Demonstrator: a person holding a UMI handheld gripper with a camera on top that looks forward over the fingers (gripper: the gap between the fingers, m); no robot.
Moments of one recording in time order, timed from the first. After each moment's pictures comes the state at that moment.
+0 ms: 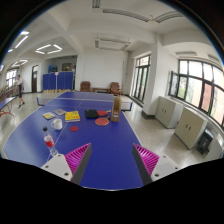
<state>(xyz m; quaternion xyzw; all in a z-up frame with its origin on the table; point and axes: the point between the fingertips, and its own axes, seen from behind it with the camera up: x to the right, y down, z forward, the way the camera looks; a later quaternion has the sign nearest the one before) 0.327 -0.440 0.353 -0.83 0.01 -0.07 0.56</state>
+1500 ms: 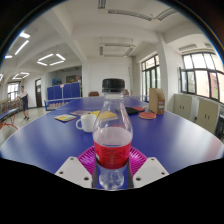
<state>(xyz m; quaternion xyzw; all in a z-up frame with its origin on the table) -0.029 -0.175 0.093 -0.79 0.03 -0.01 0.61</state>
